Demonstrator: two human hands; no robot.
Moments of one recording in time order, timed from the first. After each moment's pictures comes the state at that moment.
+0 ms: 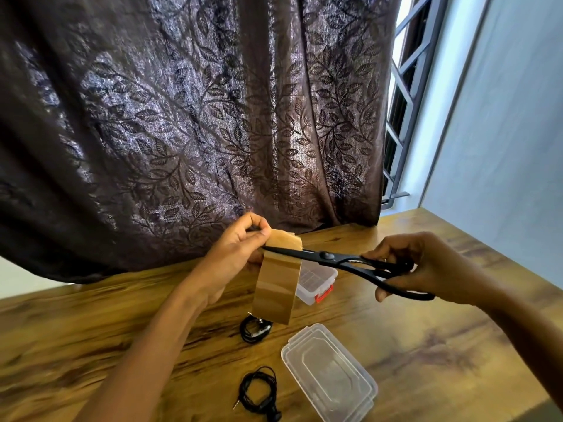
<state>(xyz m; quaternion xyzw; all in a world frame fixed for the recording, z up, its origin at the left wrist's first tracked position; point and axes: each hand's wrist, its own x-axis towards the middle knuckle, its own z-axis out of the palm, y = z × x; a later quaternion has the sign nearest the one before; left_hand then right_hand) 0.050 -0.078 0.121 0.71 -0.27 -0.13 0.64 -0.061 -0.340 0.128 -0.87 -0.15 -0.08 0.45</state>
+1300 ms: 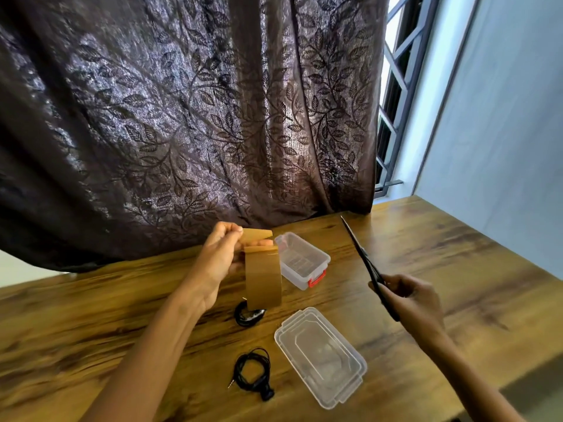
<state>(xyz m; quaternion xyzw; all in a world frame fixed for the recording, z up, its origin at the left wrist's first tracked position) 0.034 -0.077 0.100 0.71 -0.11 -0.11 0.68 -0.075 -0.345 -0.006 -0.79 0.19 -0.28 0.51</state>
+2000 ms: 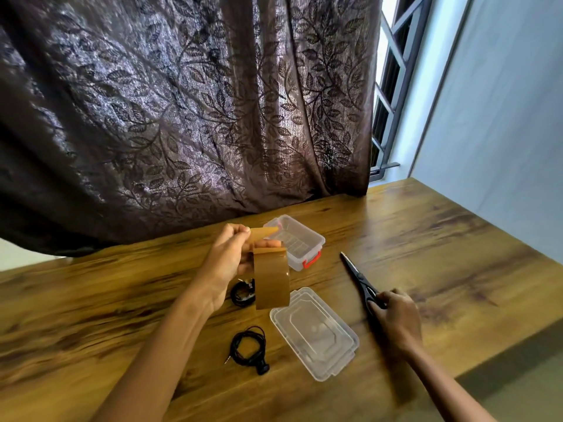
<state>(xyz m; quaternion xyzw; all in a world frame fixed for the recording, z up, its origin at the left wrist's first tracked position) 0.011 -0.088 0.083 0.70 -0.09 -0.16 0.69 -0.077 -0.359 -0.099 -0.90 0.30 -0.20 0.25</state>
